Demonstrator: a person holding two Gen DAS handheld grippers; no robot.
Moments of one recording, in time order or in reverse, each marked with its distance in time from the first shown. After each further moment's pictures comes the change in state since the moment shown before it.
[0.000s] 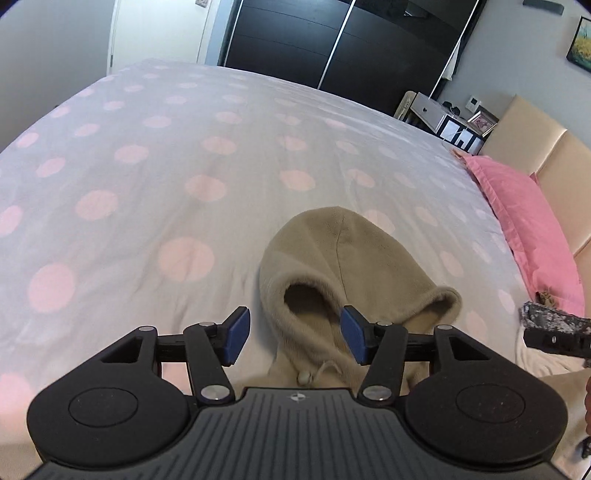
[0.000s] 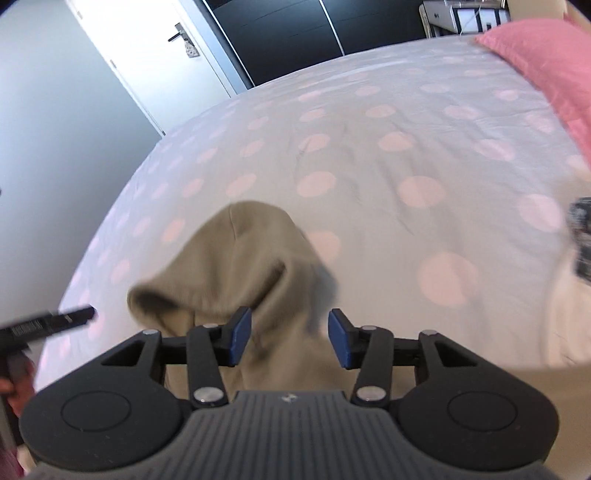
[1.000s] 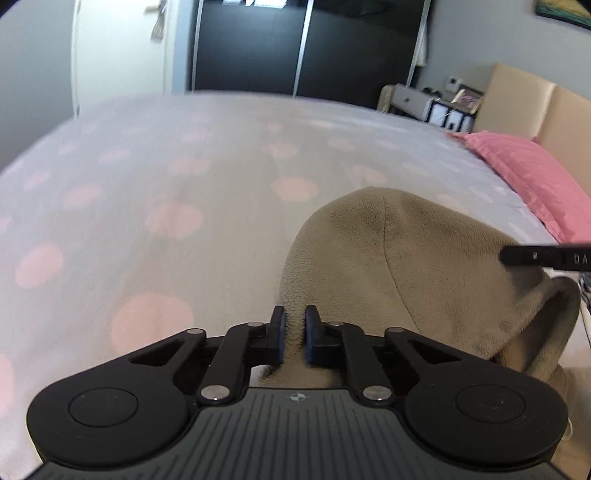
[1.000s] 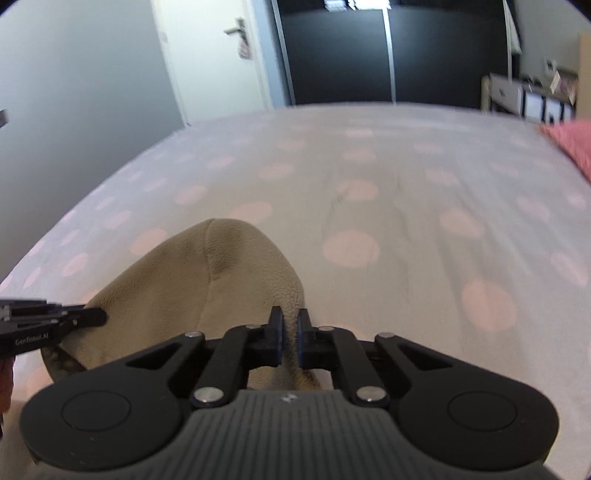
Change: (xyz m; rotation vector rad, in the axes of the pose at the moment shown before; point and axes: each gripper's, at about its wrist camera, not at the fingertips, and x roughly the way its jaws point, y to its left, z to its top) left arm 0.070 0.009 -0.011 0.234 -0.133 0.004; right arm 0.103 0.033 0.033 -0.362 -0.144 -0.036
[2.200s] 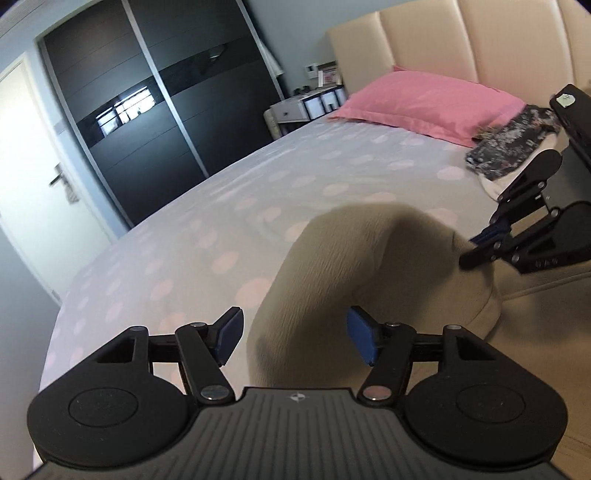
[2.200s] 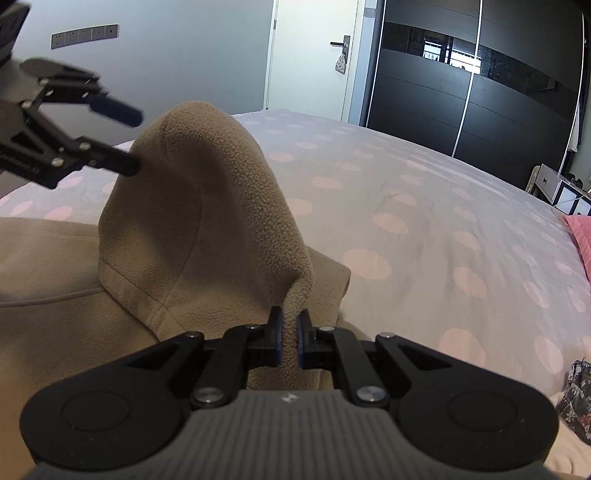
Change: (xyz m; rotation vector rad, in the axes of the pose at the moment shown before) left arm -0.163 -0.142 -0.024 0.654 -0.072 -0.007; right arm -0.140 0.039 -0.122 -0.341 -0.015 0.054
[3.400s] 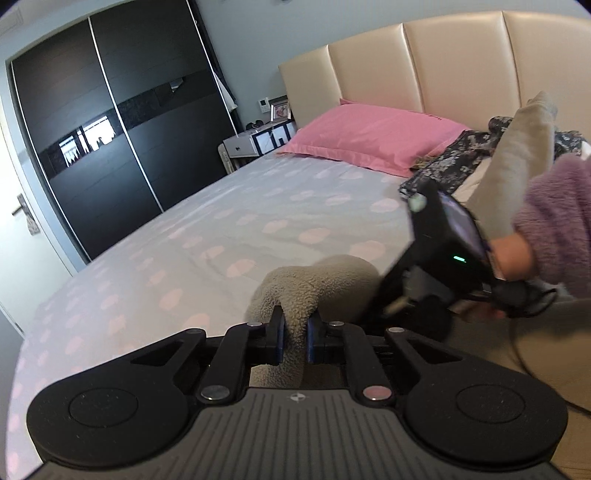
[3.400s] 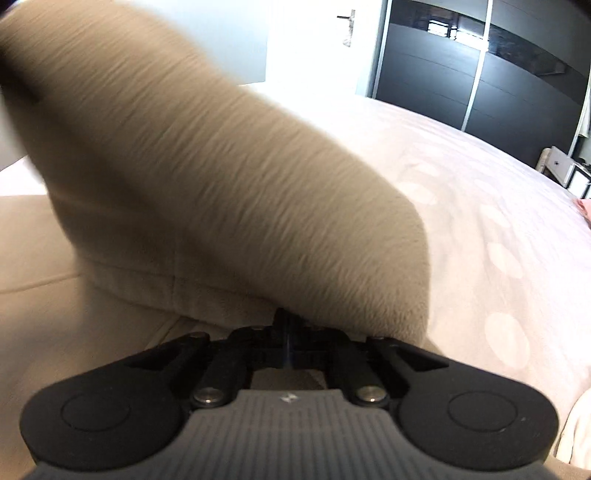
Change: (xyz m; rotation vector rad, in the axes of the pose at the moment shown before) left arm -0.030 -0.041 -0.011 -0.027 -0.112 -0.158; right arm 0.074 0.022 -0.011 0.001 0.080 -0.014
